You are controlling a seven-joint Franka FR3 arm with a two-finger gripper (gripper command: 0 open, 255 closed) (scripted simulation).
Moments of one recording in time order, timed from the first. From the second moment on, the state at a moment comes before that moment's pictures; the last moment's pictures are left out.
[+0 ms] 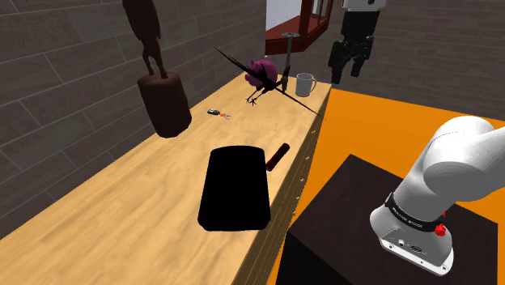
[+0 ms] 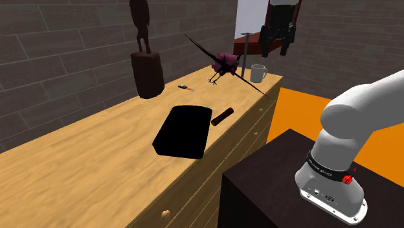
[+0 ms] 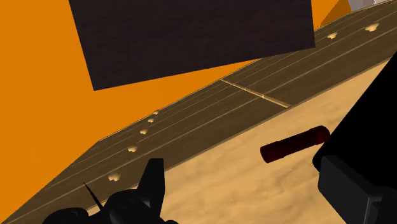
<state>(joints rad) -0.01 -0.75 -0.07 -2.37 0.01 1.54 0.11</state>
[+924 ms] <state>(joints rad) -0.13 -0.63 0.33 -2.55 0.16 1.85 0.92</state>
